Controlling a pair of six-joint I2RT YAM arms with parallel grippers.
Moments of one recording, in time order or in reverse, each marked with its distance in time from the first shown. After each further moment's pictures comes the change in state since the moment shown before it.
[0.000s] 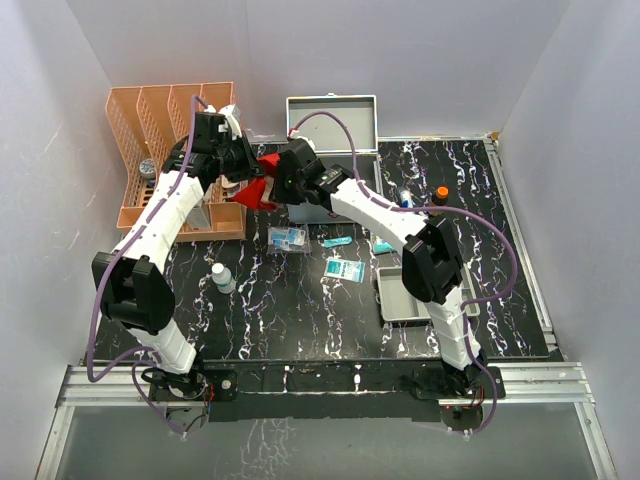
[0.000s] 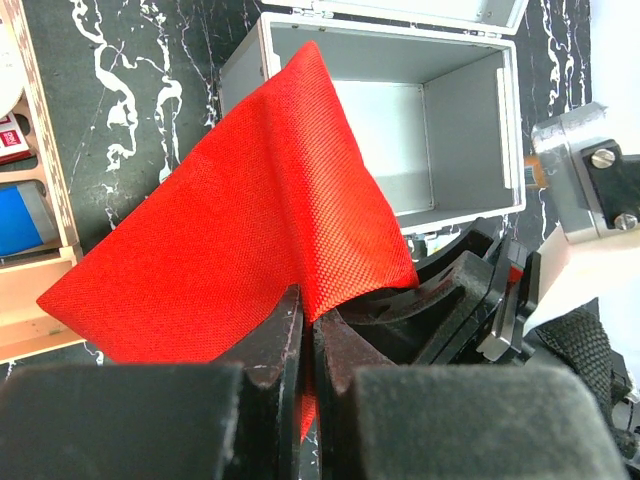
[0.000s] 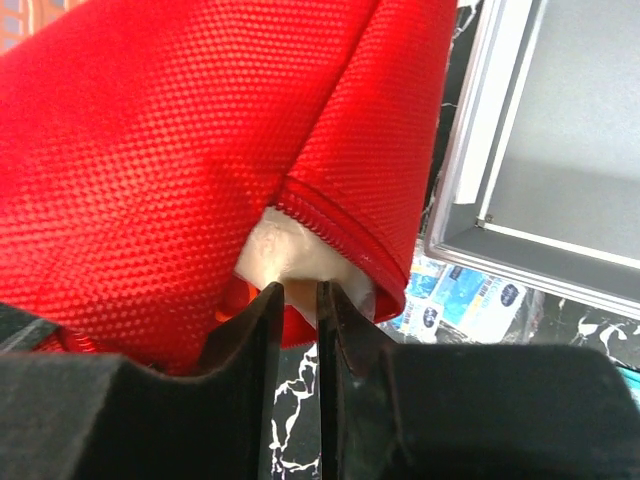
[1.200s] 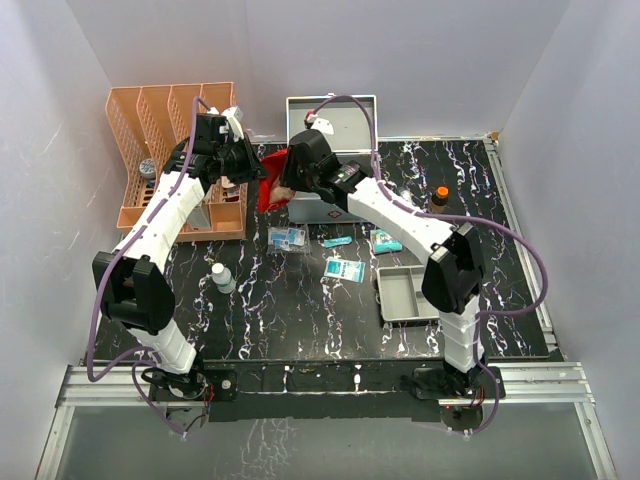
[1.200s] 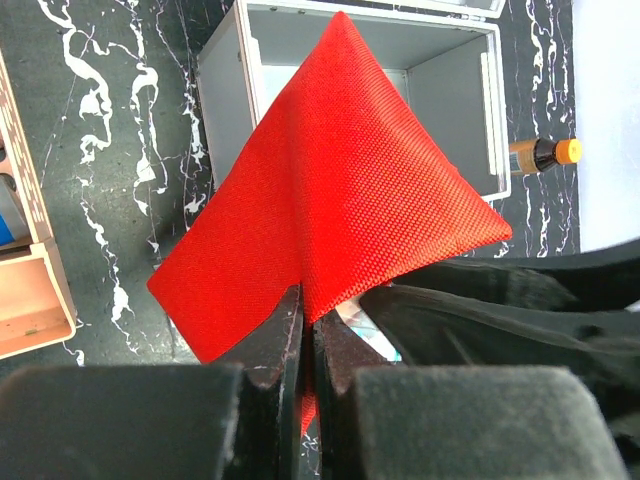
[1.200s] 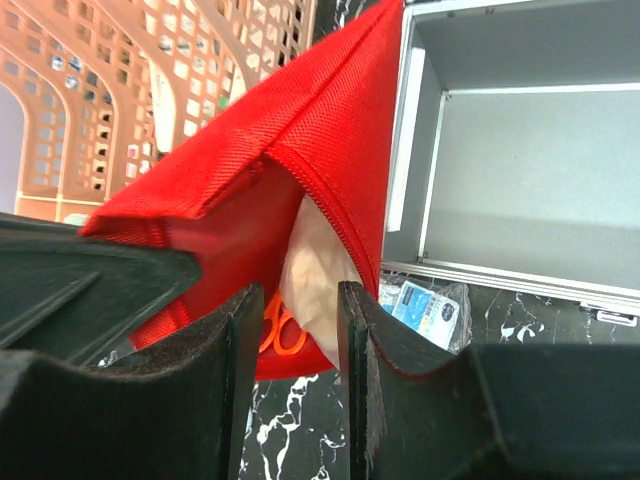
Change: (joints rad) left arm 0.000 0.000 -0.012 0.003 0.042 -0.010; right arm 0.000 -0.180 -0.093 0.047 0.195 -0.024
